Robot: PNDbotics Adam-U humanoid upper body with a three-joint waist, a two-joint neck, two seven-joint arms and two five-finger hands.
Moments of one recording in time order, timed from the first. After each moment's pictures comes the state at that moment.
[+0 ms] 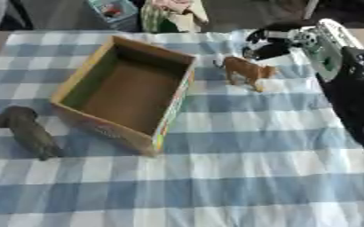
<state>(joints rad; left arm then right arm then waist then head) -0.18 0.27 0.05 -1.98 0.02 -0.17 0.39 -0.96 -0.66 0.19 -0.89 0.79 -0.18 0.64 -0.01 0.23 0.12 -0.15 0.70</state>
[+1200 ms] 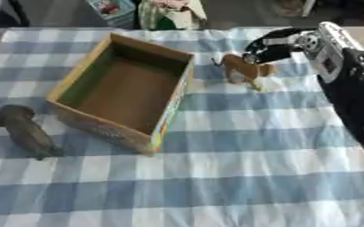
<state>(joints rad) -0.18 0.27 0.05 -1.98 0.02 -0.17 0.39 -0.95 -0.68 0.21 -0.88 0.75 -0.21 0.71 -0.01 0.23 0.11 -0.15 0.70</state>
